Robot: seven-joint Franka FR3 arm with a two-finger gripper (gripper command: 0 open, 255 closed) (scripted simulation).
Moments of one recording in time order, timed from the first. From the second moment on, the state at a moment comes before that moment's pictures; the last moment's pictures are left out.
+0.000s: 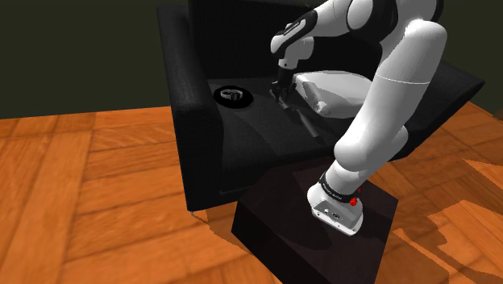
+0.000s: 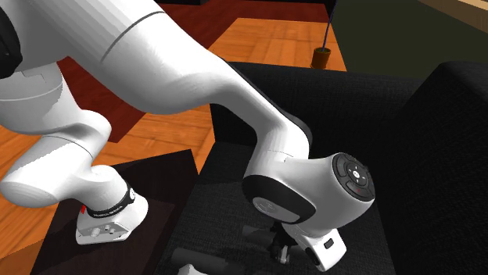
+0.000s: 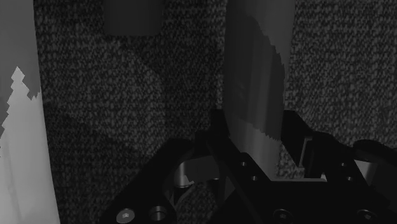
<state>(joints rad) -0.32 0.24 -0.24 -2.11 0.08 2.13 -0.09</state>
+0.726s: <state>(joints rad) -0.32 0.26 -0.23 -2.12 0.09 2.16 -0.09</state>
